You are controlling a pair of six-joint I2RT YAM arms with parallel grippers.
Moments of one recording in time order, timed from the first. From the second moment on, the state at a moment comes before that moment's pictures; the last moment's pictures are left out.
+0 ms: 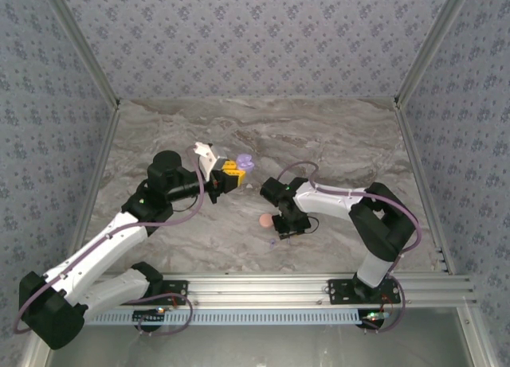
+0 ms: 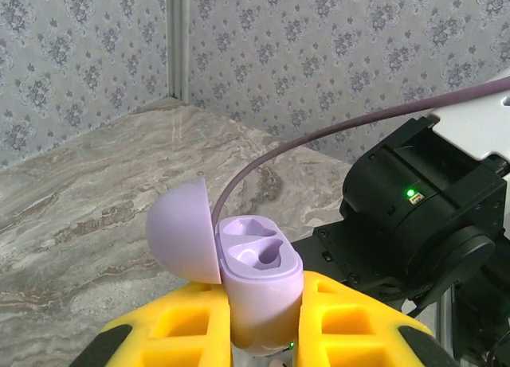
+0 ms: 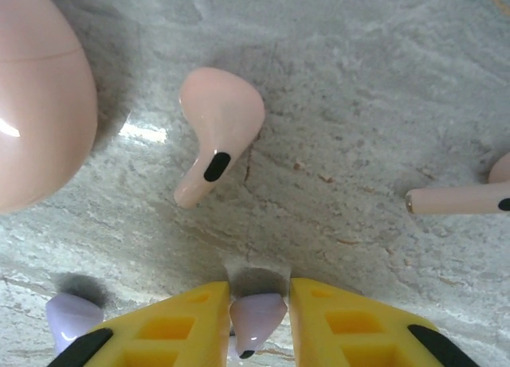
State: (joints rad) left arm -0.62 0.97 0.78 0.01 0.53 -0.06; right arm 0.84 1.71 1.00 -0.88 -0.06 0.56
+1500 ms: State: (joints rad) left arm -0.73 1.26 0.86 0.21 0.56 0.02; right arm 0.70 1.29 1.49 -0.91 -0.03 0.54
